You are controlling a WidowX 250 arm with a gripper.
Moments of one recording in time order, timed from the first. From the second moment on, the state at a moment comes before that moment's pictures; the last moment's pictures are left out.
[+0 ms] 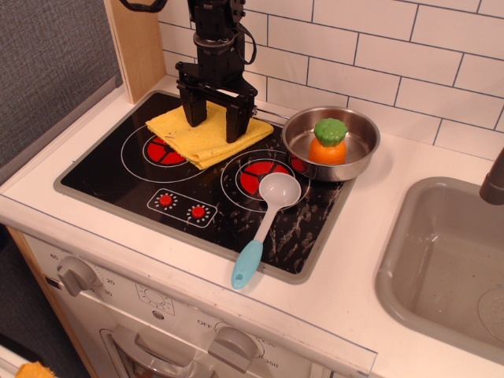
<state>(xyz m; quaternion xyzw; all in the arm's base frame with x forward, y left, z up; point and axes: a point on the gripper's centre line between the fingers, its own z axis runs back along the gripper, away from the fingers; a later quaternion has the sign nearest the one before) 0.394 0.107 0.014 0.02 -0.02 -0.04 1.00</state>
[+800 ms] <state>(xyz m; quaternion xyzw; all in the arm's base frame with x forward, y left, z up) 0.330 0.136 0.008 0.04 0.04 0.02 1.00</state>
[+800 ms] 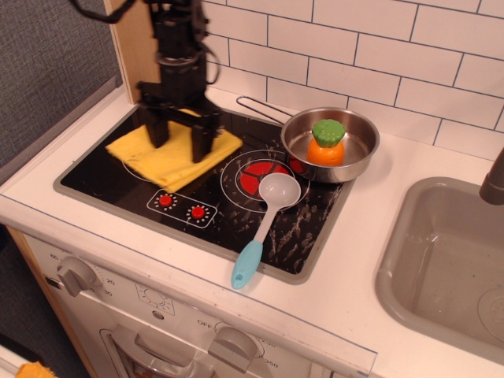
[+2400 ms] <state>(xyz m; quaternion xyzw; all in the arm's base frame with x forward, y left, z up) 0.276 0.139 0.052 0.05 0.00 0.01 1.00</state>
